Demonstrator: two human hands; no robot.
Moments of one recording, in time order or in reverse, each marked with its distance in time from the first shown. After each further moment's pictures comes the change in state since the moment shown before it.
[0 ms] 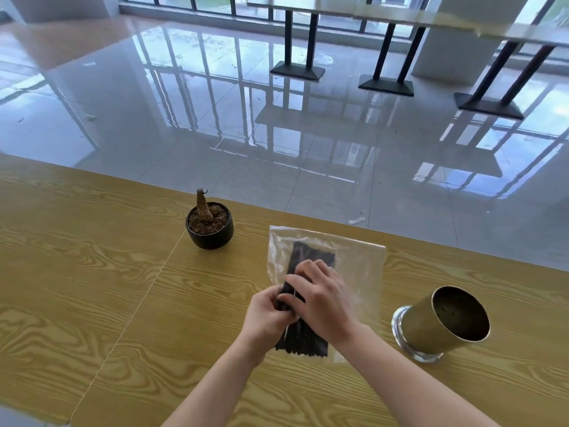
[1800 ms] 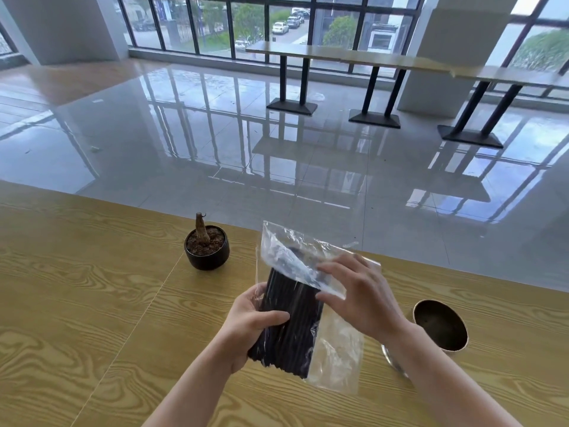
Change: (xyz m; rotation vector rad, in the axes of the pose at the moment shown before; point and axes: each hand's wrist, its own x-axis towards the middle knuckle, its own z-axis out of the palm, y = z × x) left_hand -0.023 0.051 -0.016 -0.293 -0.125 0.004; right_hand 0.005 0.035 -0.106 0.072 -0.023 0.043
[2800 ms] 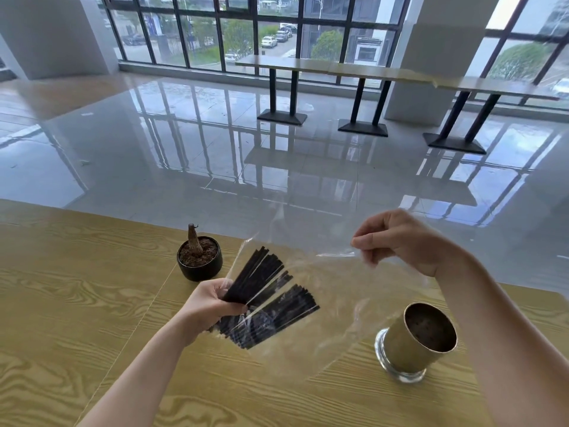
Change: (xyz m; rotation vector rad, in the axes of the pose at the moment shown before) left_hand 0.032 0.028 -0.076 0.529 0.062 -0.019; right_hand 0.061 0.032 -0.113 0.848 -0.330 0.474
